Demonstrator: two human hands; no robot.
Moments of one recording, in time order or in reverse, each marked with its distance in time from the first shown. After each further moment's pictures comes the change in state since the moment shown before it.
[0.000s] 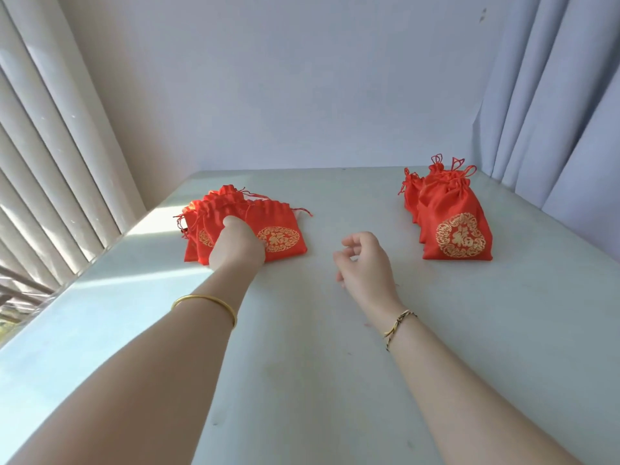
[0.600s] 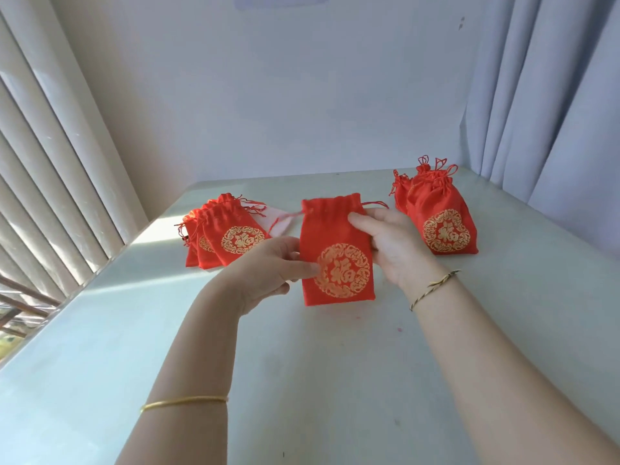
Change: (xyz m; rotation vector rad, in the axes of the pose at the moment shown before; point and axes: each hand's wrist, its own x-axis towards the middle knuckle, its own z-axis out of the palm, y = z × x) left_hand -0.083 0.010 -0.043 -0.529 -0.820 0.316; right_hand 0.009 -0.045 -0.057 0.546 -0.157 0.229
